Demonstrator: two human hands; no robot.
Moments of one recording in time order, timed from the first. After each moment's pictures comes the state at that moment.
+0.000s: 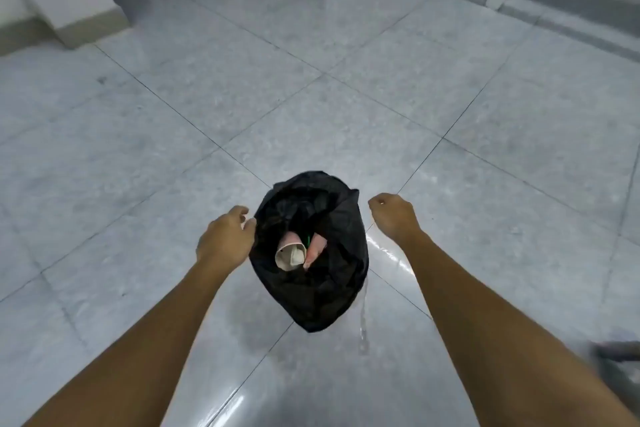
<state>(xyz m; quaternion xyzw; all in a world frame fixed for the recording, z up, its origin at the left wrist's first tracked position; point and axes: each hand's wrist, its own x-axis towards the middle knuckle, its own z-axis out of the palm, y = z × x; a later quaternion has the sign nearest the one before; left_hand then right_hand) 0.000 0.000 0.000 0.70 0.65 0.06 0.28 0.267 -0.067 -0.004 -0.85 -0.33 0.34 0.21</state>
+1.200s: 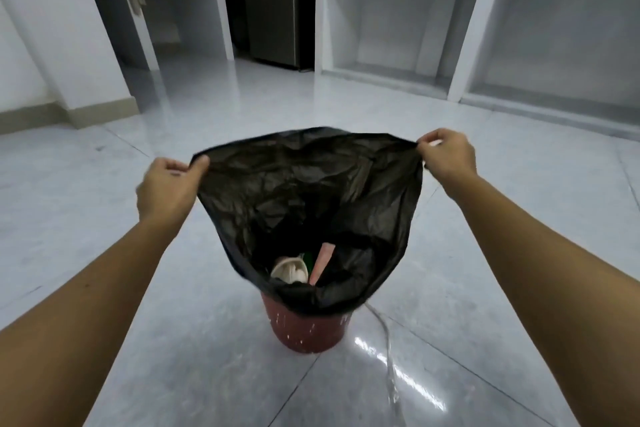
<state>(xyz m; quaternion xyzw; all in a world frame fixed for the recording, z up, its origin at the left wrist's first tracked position) -0.039 0.059 -0.044 0.56 0.63 0.47 0.25 0.320 -0.061 -0.009 -0.80 -0.34 0.06 0.50</state>
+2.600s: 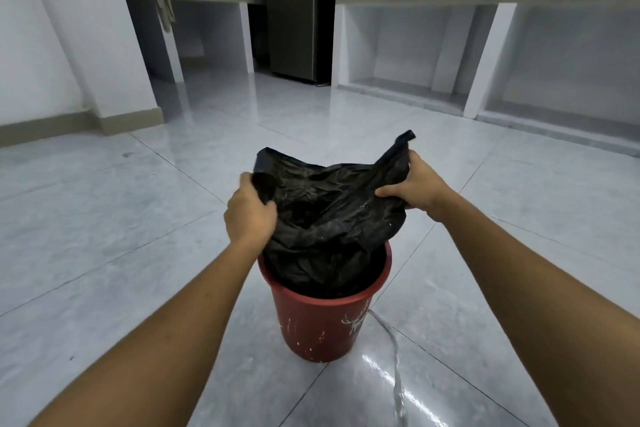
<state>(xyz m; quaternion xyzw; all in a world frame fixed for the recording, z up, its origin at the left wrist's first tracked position) 0.026 0.013 -0.055 0.66 0.61 0.40 0.18 0.275 -0.054 -0.012 -0.72 -0.46 0.26 0.45</state>
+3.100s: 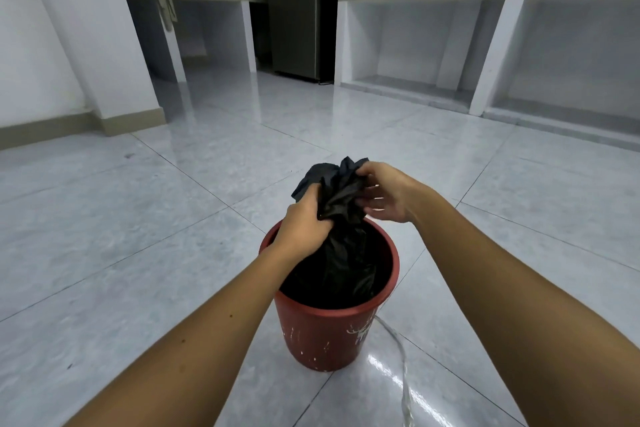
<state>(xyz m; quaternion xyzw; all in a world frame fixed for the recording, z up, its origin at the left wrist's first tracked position) 0.072 0.005 -0.063 0.78 0.42 0.31 0.33 0.234 -0.023 -0.010 -0.67 -0.32 0.50 0.46</state>
